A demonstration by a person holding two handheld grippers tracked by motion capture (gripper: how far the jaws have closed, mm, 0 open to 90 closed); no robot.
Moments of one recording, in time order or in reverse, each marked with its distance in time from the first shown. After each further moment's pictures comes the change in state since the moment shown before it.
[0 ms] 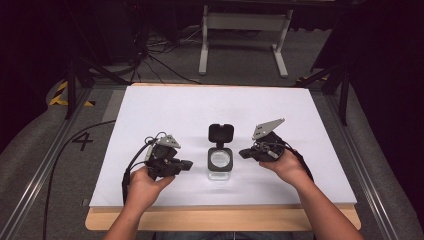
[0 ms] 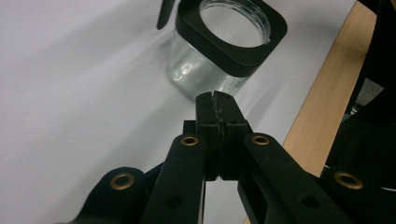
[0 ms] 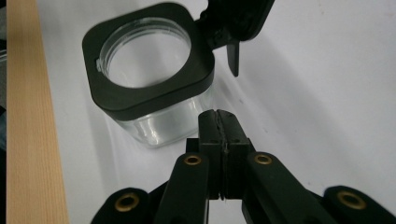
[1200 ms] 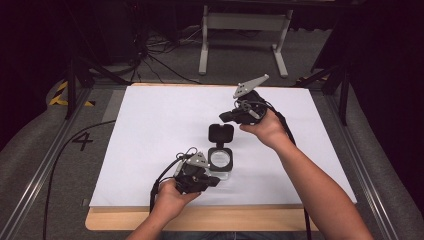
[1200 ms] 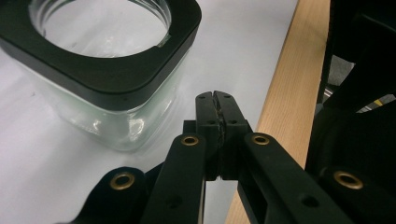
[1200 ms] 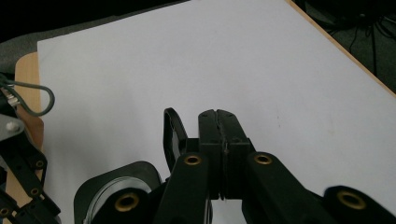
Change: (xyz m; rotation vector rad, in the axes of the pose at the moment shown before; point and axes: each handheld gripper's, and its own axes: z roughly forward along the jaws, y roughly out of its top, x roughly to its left) left arm -0.038 0.000 0.064 0.009 -0.138 0.128; right arm -0.025 0.114 -0.008 -0.086 -0.012 -0.042
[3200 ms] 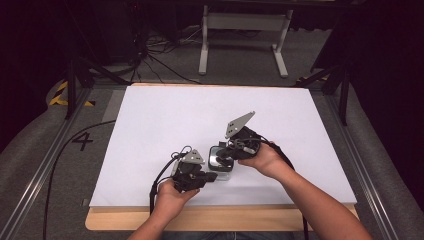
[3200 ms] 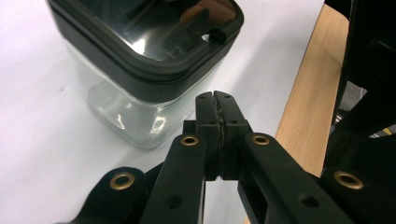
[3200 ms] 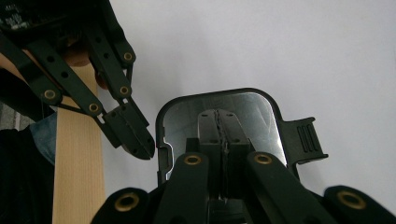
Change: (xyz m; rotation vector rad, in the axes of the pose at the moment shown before) left arm 0.009 -0.008 -0.005 -0.079 0.050 -0.080; right arm 0.058 -0.051 0.030 0.140 0.138 -0.079
